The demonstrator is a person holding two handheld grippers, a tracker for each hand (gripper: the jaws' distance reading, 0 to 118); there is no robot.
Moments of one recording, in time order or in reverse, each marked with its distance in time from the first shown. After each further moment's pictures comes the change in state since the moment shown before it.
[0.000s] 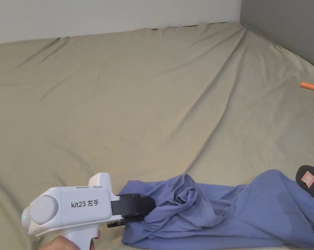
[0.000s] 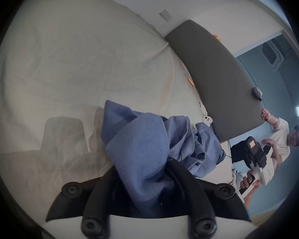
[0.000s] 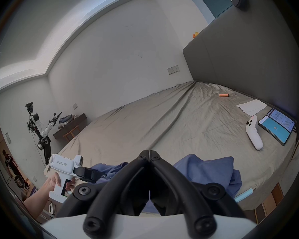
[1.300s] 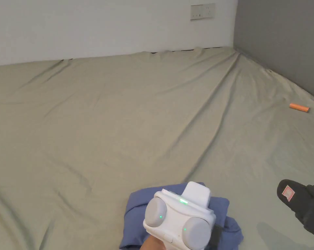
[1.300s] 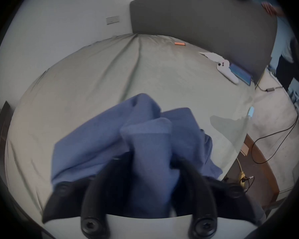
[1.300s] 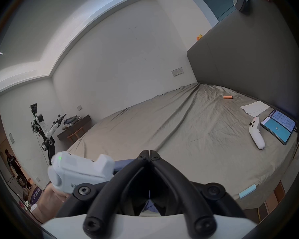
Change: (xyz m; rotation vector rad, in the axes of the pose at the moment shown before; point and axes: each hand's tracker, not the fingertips) left arm 0.188 -0.075 -0.119 -0.074 0.487 -0.700; right arm -0.019 0.003 0.016 0.021 0.039 -0.005
